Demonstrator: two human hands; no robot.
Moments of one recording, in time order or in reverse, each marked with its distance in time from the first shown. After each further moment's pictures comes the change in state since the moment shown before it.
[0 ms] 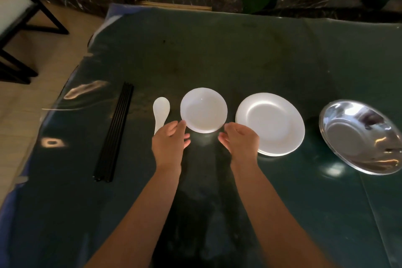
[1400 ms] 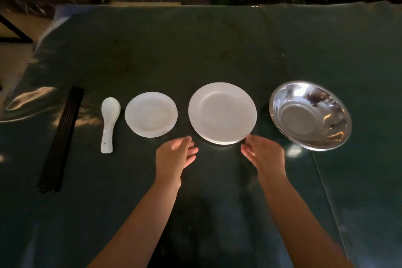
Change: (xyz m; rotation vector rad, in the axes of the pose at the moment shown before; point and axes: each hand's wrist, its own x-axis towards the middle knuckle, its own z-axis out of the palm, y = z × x) left_hand -0.061 -0.042 0.077 0.031 -0.229 -0.209; right_hand 0.043 0.017 -0.160 0.186 0.105 0.058
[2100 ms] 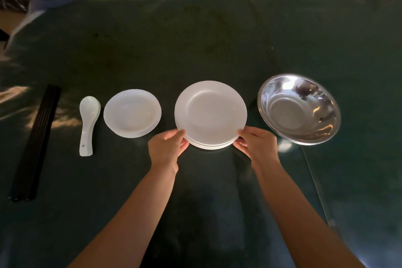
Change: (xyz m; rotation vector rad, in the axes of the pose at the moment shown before) left_hand 0.015 0.003 0.029 -0.071 0.060 -0.014; right_hand 0.023 -0.008 -0.008 -0.103 -0.017 -0.027
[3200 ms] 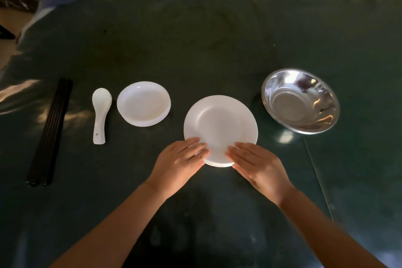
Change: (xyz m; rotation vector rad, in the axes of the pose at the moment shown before) left_hand -0.002 -0.040 -0.058 1.218 -0.367 1.750; right_hand -0.035 0.046 -0.052 -1.229 -0.281 -1.688
